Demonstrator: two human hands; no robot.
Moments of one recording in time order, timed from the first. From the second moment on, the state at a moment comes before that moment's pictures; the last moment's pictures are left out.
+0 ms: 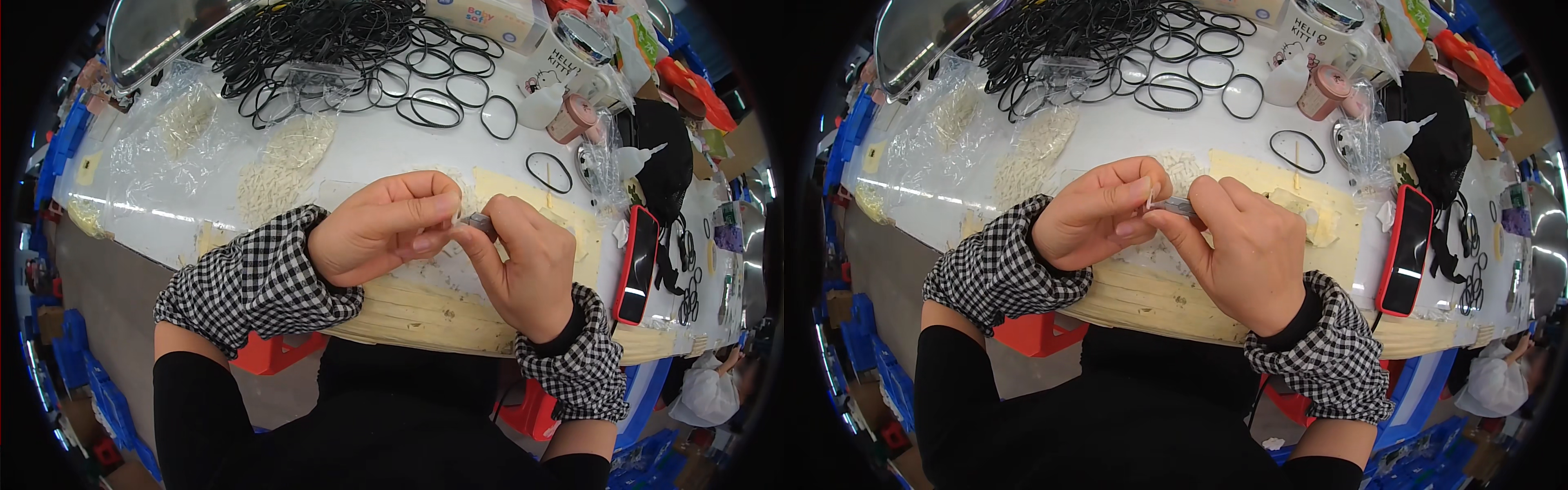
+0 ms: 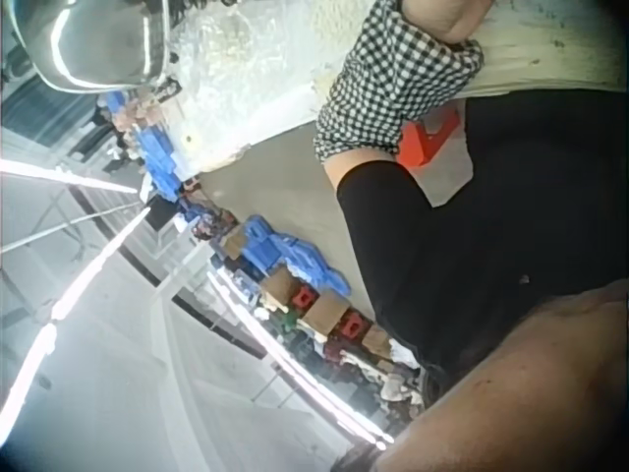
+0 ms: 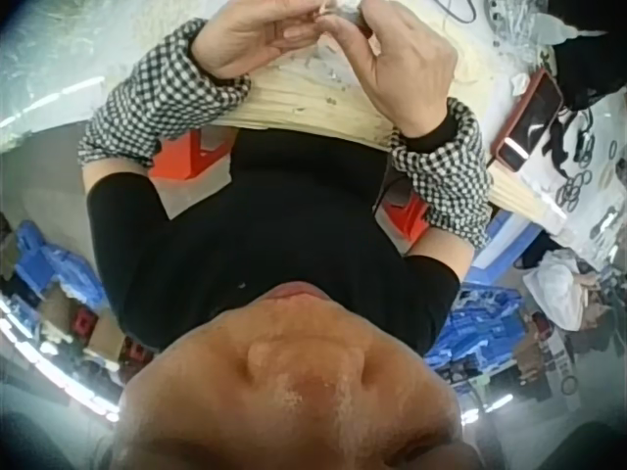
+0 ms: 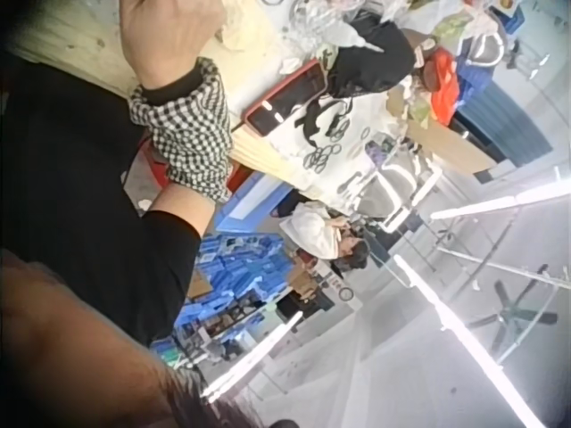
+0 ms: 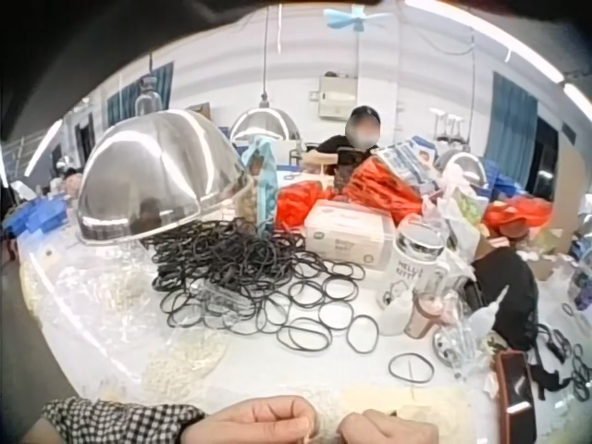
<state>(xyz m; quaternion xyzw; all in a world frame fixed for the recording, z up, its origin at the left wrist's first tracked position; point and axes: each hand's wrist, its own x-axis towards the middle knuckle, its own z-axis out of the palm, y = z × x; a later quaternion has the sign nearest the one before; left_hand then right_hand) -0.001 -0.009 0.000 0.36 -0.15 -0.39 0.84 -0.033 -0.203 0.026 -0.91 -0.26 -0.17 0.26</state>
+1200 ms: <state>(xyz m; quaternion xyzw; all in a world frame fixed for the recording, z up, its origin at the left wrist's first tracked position) 0.000 -0.011 0.000 0.38 -0.11 -0.39 0.83 -0.035 -0.197 0.031 -0.89 -0.26 -0.15 0.35</state>
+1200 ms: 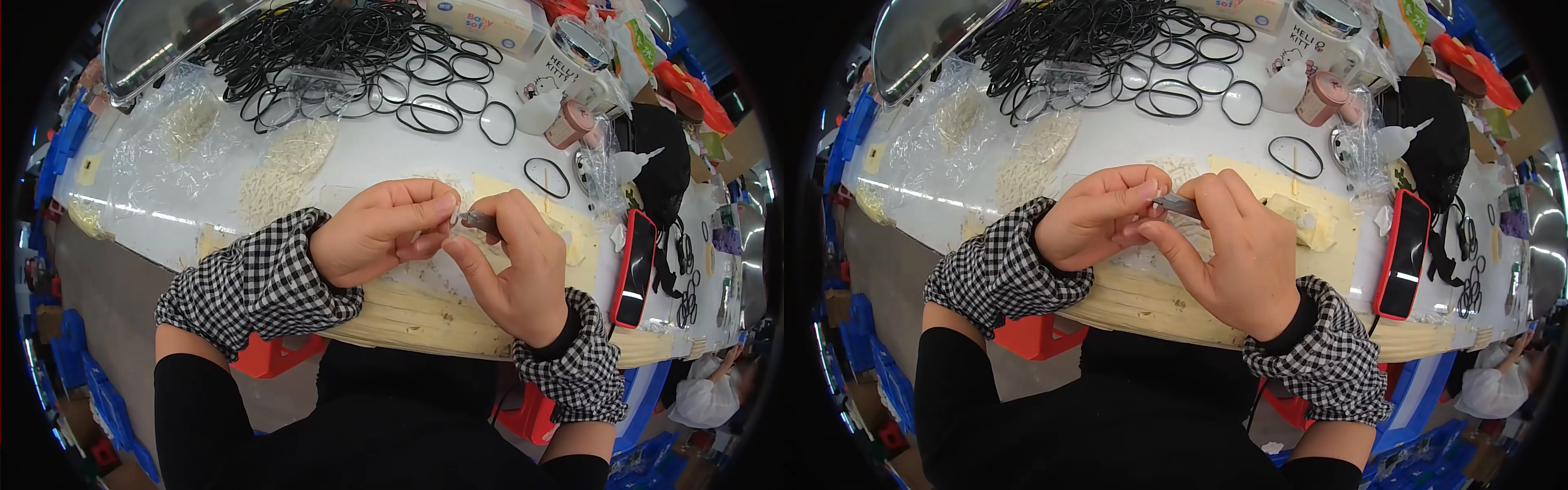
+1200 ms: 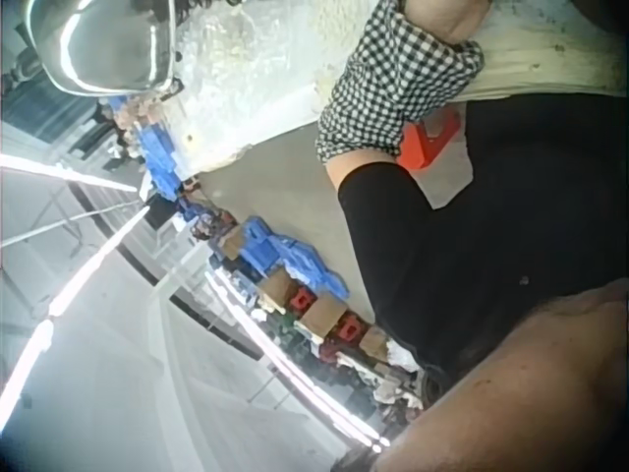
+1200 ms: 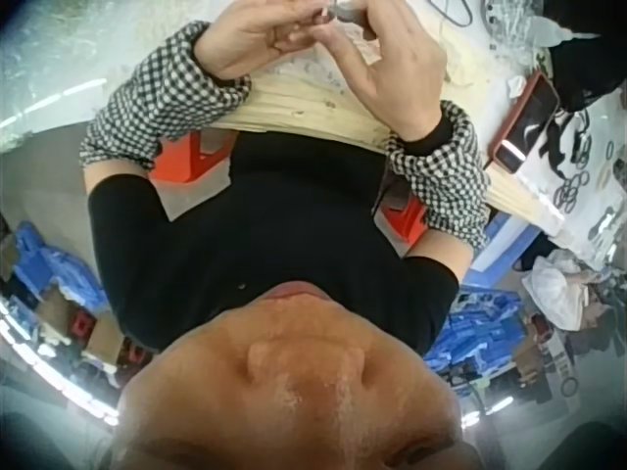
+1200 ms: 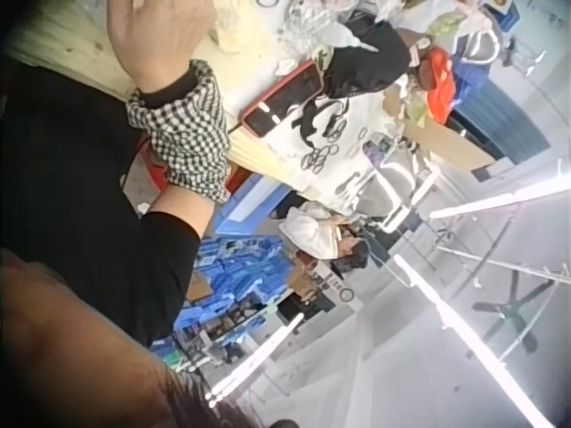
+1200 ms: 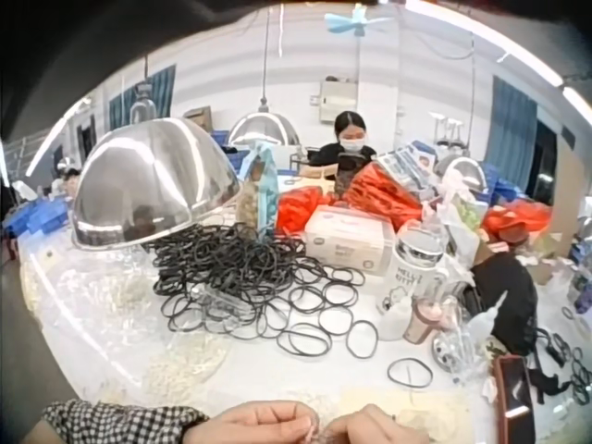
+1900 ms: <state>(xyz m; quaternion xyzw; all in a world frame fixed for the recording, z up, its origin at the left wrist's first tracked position) -0.004 -0.011 0.000 0.29 -0.12 -0.43 0.84 -0.031 -0.202 0.021 -0.91 -0.26 -0.19 0.27</state>
